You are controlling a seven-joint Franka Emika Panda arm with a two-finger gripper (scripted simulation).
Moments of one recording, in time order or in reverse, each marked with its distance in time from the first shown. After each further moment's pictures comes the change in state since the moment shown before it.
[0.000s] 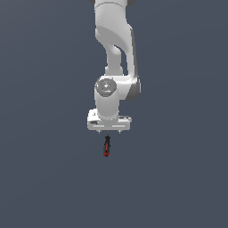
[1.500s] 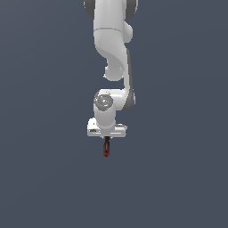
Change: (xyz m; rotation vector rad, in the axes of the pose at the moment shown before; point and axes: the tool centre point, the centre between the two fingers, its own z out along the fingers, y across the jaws) arm -0.003 0.015 0.071 -0.007 0.001 0.009
